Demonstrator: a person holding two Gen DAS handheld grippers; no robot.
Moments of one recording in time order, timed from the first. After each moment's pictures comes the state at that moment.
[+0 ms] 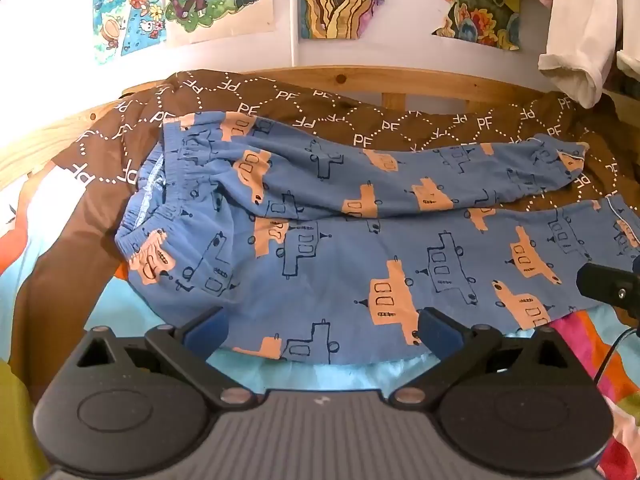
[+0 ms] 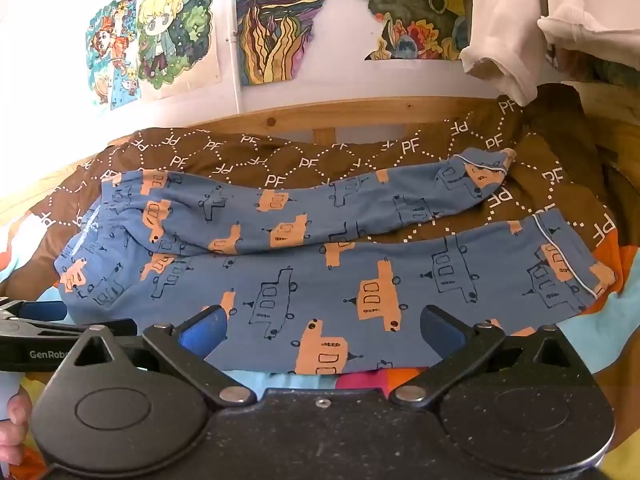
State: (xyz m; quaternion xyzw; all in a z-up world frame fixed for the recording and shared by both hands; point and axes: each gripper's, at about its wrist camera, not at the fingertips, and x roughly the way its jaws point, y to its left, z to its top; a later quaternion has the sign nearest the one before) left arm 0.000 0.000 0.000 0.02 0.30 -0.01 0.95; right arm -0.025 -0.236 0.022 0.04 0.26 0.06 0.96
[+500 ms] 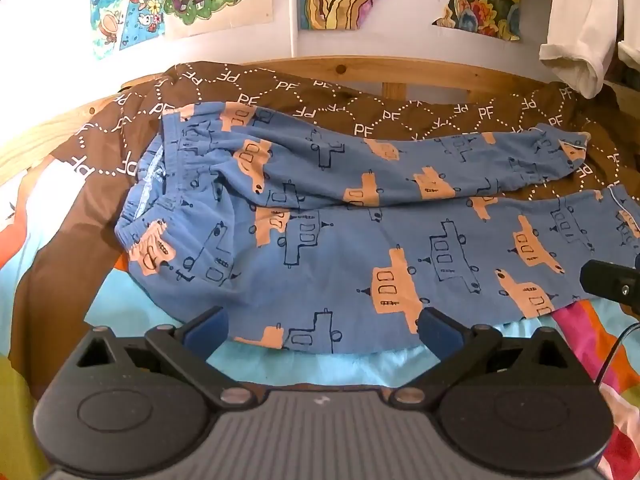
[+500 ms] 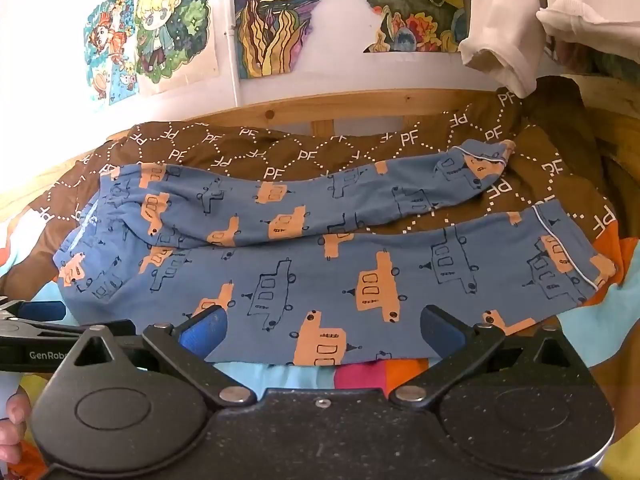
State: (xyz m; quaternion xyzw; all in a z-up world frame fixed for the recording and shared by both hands) left arm -0.001 0.004 -0.006 0.03 0.31 -0.01 0.95; right arm -0.028 -0.235 0.019 0.04 0.26 0.06 0.96
